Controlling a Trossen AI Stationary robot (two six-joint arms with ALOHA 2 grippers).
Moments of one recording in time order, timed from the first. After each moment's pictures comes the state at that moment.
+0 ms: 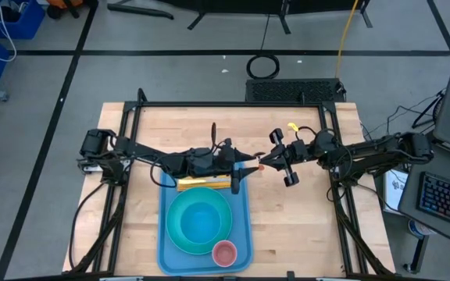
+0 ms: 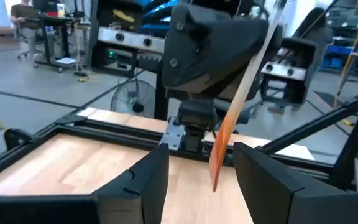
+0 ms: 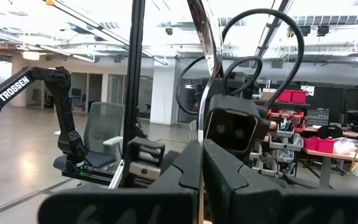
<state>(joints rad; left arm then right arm) -0.09 1.76 1.09 0.65 -0.20 -0.14 -0.11 1.16 0.41 1.10 -0.39 0.05</state>
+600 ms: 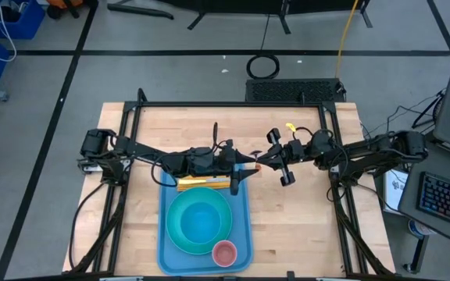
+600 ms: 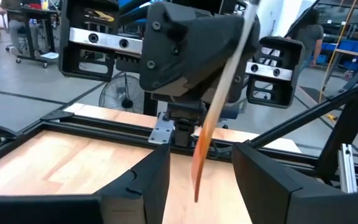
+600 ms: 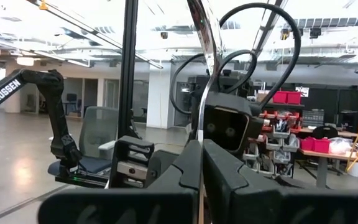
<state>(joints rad) -0.09 1.76 1.09 0.64 -0.14 -0.15 -0.11 1.24 0.41 1.20 -0.37 0.07</state>
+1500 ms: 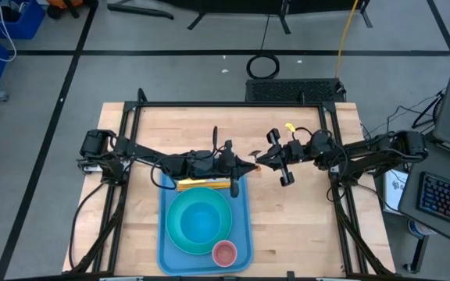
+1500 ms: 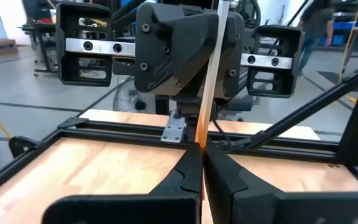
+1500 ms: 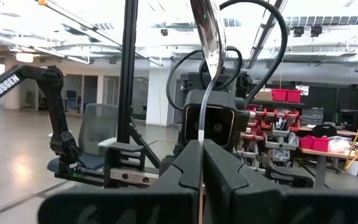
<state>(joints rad) -0.10 1.76 1.09 0.63 -0.20 -0.05 -0.11 1.24 0.41 1.18 -0.37 0.05</state>
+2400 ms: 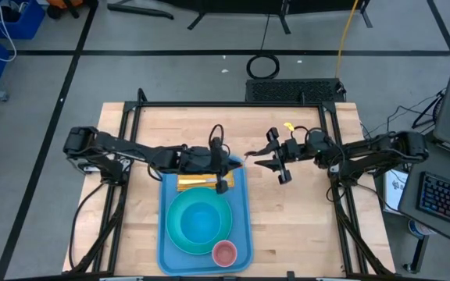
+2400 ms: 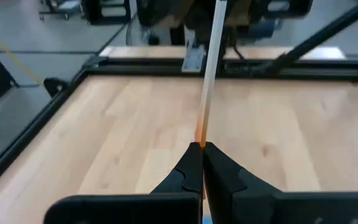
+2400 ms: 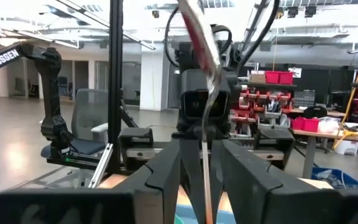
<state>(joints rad) -0.10 1.59 1.09 0.13 -0.23 -0.04 -0.14 1.23 0.41 1.09 -0.37 0.04</state>
